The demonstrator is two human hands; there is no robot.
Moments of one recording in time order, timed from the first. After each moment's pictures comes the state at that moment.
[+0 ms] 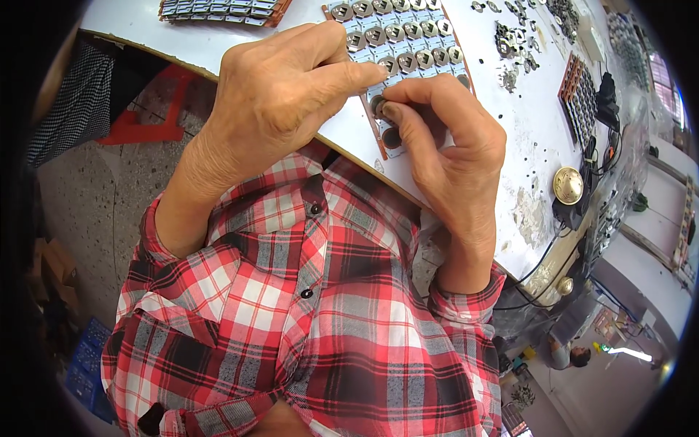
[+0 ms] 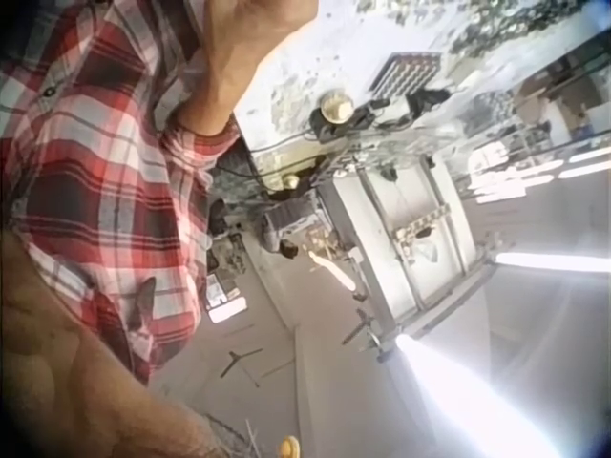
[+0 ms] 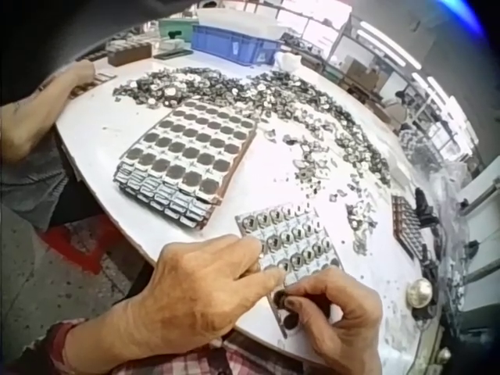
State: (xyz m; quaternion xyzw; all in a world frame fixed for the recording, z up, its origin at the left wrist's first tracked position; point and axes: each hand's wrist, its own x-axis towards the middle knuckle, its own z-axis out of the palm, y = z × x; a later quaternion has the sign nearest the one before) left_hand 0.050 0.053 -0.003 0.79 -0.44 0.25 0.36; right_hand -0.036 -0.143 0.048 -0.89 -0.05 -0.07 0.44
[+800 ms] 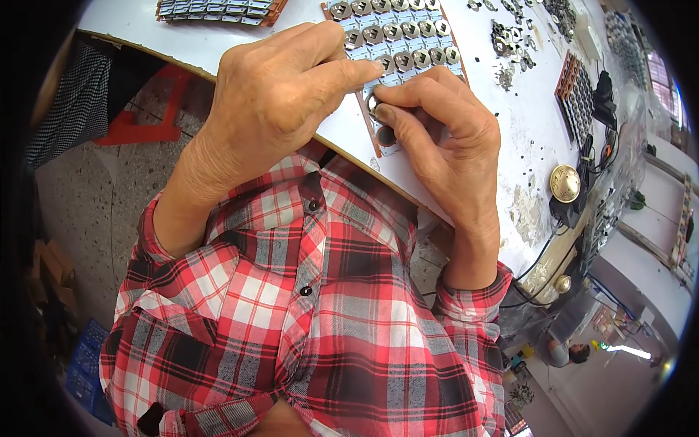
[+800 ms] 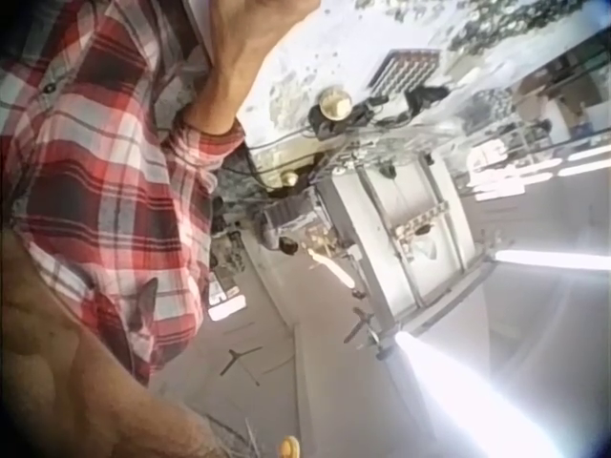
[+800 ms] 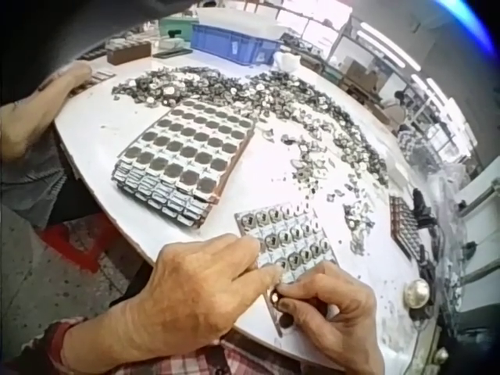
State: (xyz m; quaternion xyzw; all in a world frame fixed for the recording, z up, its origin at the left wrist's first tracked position) left_hand 0.047 0.051 -0.001 0.80 -0.43 0.24 0.35; right_hand -0.030 -0.151 0.045 -0.88 -0.08 -0.04 0.47
